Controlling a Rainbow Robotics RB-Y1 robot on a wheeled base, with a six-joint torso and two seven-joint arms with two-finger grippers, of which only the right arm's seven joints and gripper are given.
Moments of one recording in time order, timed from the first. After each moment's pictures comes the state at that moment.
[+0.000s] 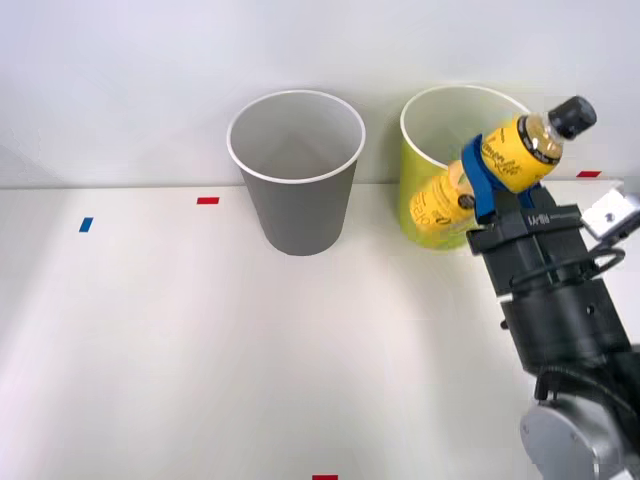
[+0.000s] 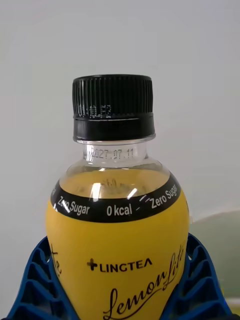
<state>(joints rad) 0.18 -0.35 0.25 -2.14 -0.54 -0.27 1.49</state>
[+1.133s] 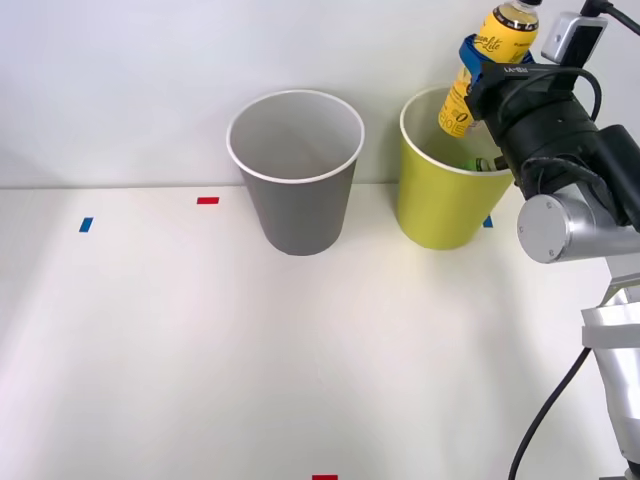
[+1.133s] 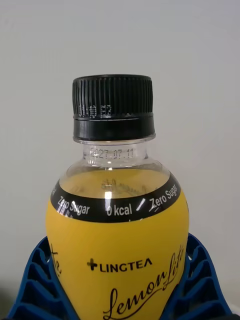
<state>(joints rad) -0.42 -0.28 -0.03 -1.73 -0.43 0.22 1.55</state>
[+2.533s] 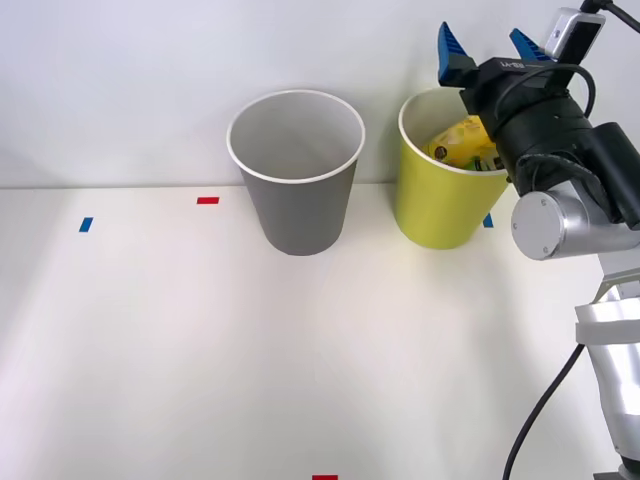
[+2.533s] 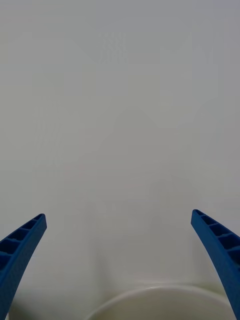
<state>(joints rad) -0.43 -0.27 -0.02 -1.72 -0.44 0.19 1.52</state>
